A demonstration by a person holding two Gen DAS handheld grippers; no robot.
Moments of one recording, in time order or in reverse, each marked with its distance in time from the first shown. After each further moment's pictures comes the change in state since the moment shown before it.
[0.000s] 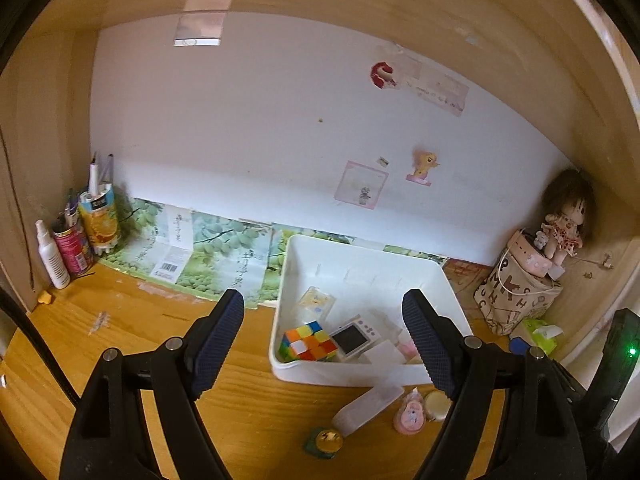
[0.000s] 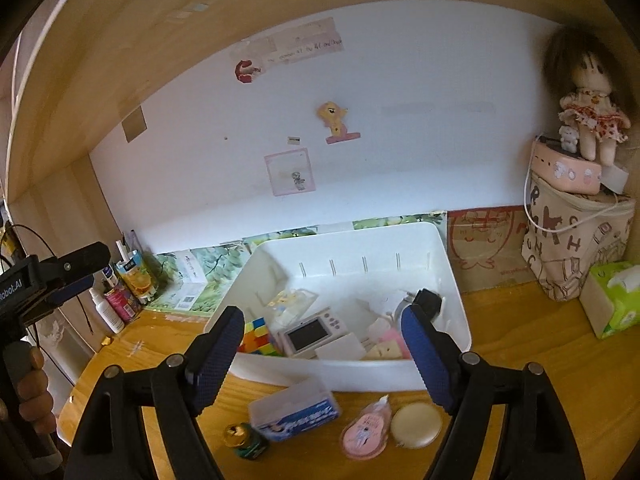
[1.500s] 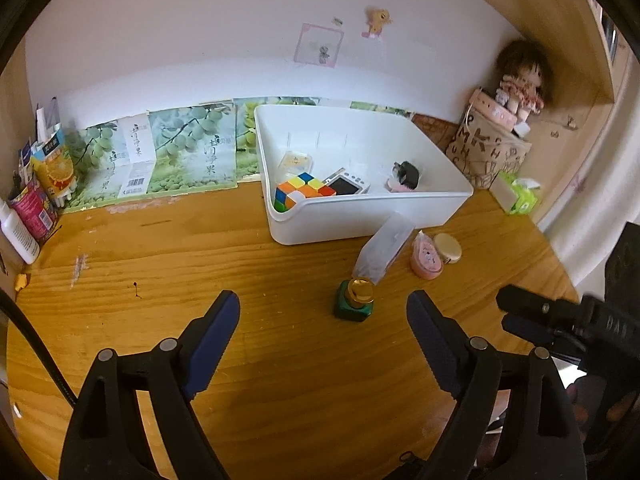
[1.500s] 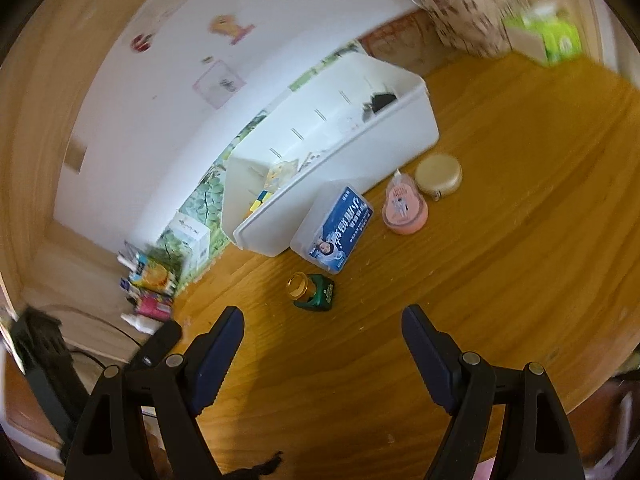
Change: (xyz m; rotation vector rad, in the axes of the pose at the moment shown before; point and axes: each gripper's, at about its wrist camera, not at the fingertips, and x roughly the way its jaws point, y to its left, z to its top) left arm 0.011 0.034 -0.079 0.231 0.357 -0.167; right arm -0.028 0.013 -0.110 0.621 0.312 0.005
